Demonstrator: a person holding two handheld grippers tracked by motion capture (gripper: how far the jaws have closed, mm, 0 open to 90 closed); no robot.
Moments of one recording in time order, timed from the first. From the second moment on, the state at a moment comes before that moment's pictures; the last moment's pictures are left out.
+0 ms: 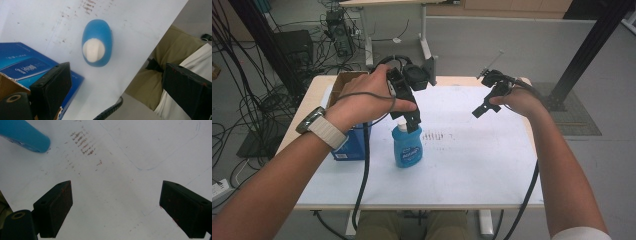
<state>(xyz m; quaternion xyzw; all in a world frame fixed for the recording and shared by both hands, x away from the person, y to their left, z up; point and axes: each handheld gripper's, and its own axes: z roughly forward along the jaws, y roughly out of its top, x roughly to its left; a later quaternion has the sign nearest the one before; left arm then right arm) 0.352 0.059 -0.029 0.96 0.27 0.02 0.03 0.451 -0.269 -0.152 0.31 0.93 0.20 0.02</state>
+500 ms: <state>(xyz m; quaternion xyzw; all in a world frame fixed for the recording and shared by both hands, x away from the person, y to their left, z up) 0.368 0.066 -0.039 0.95 0.30 0.01 0.04 0.454 -0.268 -0.153 0.31 0.93 0.20 0.02</state>
